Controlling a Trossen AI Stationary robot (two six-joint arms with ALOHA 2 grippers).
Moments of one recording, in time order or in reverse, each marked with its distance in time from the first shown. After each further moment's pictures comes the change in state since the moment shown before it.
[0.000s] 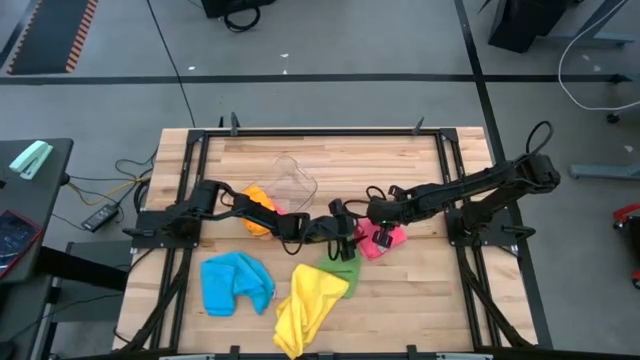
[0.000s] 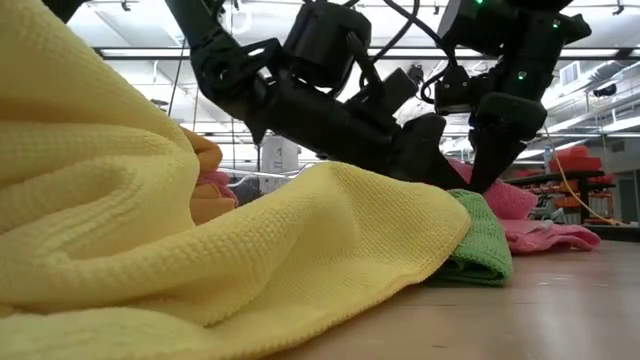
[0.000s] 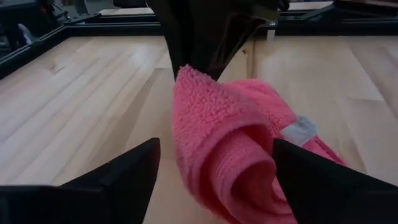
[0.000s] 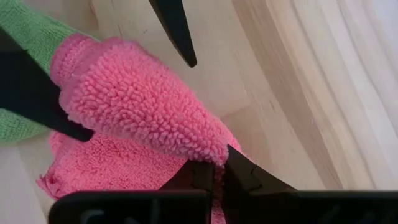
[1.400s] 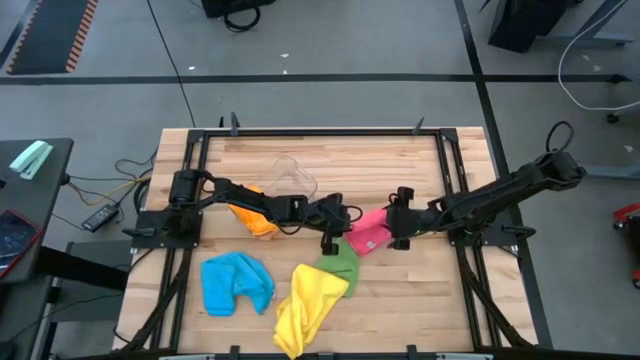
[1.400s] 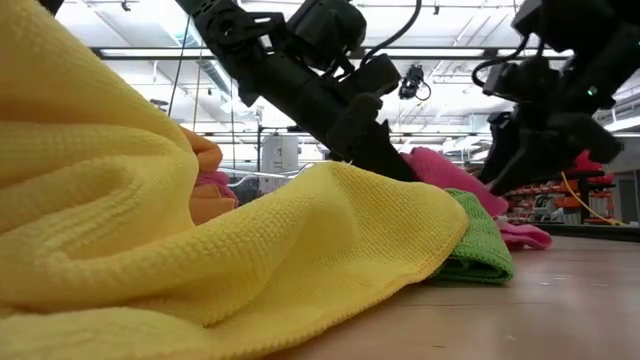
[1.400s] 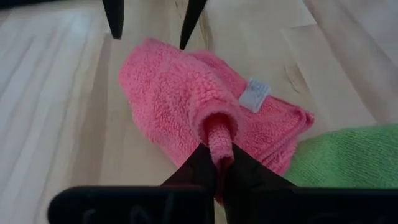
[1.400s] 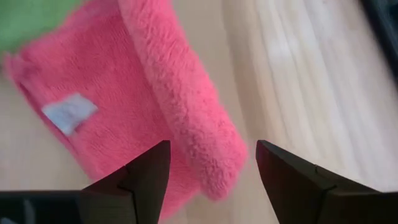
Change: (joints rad) left arm 0.077 -0.174 0.001 -0.413 0.323 0.183; right arm 0.139 -0.298 -0.342 0.320 0.237 -0.359
